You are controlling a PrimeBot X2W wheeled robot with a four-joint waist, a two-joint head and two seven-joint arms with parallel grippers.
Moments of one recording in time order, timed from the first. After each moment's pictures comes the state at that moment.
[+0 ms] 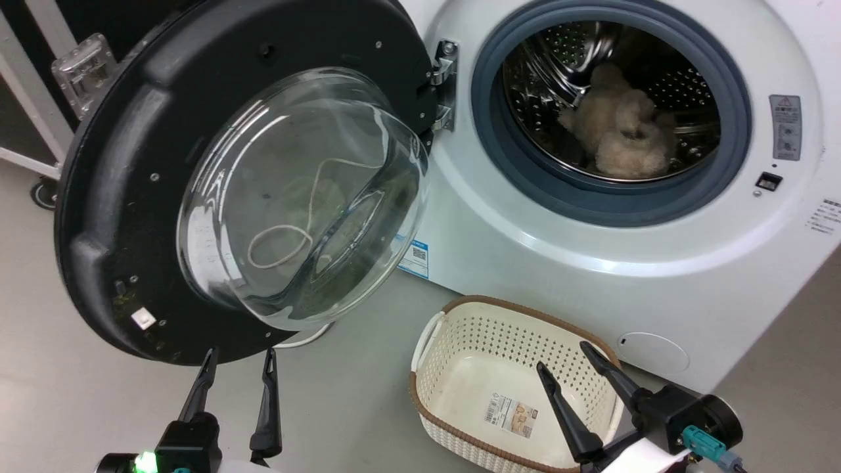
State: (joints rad) left arm 0.10 0.07 -0.02 -0.03 -0.01 0.03 -0.20; right arm -0.05 -0.11 0.25 0.18 0.11 0.13 -0.20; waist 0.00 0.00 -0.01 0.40
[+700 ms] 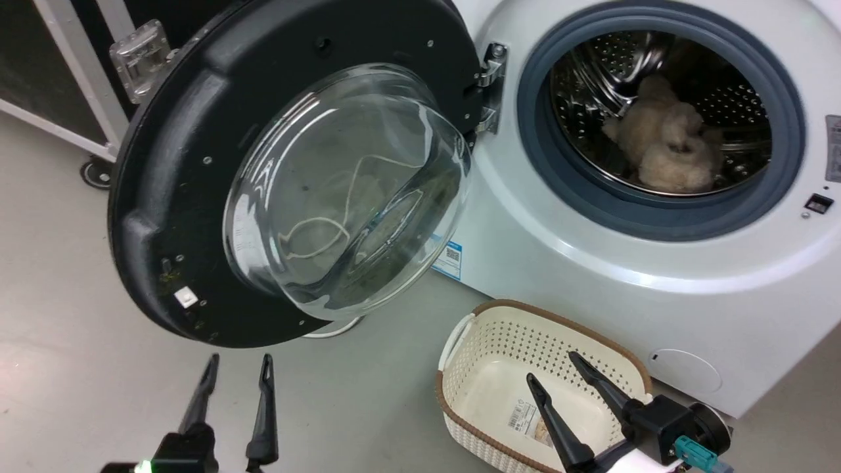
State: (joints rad) left arm 0.11 0.07 -0.02 -0.02 -0.03 0.03 -0.24; right arm -0.05 -0.11 0.29 0.22 0.13 0.13 -0.24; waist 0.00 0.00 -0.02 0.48
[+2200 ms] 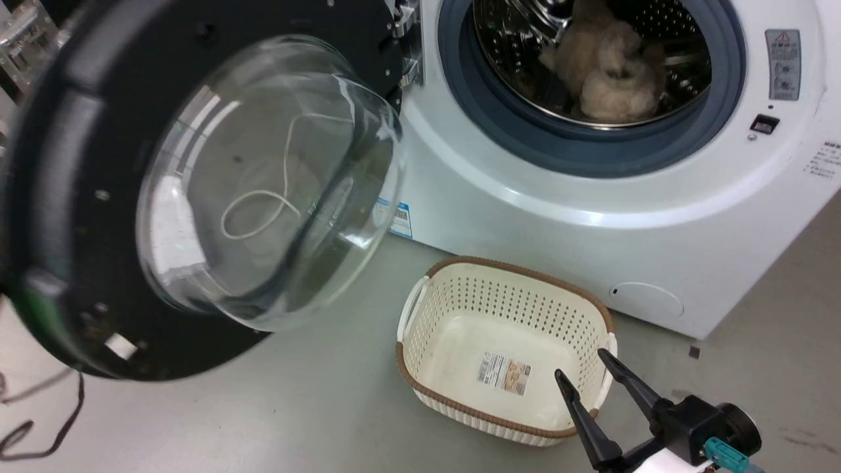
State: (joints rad) left arm -0.42 0.36 0.59 0.39 -1.23 -0.06 0.67; right arm -0.03 -0.17 0.26 0.20 0.14 0.13 -0.26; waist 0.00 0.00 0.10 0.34
